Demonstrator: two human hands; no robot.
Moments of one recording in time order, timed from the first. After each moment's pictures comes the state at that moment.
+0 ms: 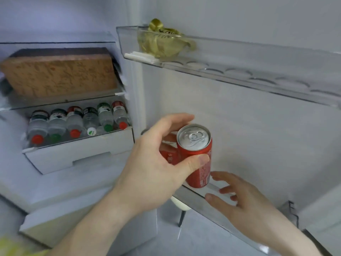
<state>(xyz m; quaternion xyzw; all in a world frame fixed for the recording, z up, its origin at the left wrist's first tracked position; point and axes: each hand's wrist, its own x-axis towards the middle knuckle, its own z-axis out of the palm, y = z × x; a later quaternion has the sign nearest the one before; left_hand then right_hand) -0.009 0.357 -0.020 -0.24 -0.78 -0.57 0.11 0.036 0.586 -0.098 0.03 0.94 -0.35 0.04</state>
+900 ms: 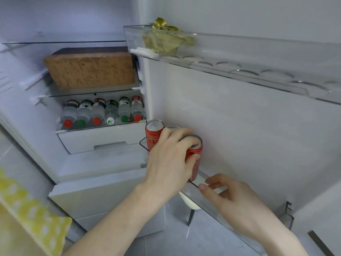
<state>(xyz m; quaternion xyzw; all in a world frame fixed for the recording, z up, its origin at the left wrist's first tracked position) -0.023 0.416 -0.082 -0.14 -0.93 -0.22 0.27 0.029 0.602 -0.100 0.00 0.92 -0.37 0.10</state>
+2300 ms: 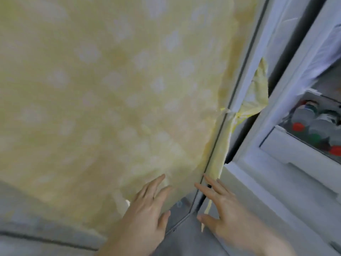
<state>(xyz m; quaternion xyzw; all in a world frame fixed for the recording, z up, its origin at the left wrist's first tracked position) 0.278 0.095 -0.180 0.44 -0.87 -0.21 0.05 0.041 0.168 -0.156 -0.63 0.70 -0.06 0.33</state>
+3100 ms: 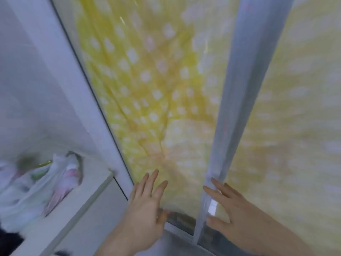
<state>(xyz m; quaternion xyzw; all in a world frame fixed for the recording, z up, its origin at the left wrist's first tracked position) 0.468 0.338 -0.166 0.85 -0.50 -0.12 0.12 0.267 0.165 -0.124 -0.91 0.27 0.16 0.28</state>
